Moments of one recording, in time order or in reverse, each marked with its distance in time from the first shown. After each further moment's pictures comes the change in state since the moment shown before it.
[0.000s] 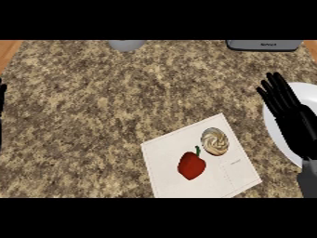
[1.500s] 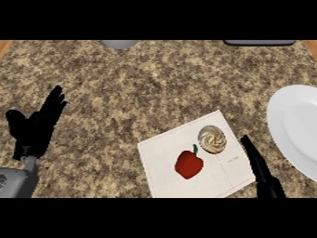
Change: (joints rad) left arm -0.076 -0.167 -0.076 0.241 0.056 -0.253 0.087; right arm 0.457 0.122 0.386 -0.323 1.064 -0.543 0.233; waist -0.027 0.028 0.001
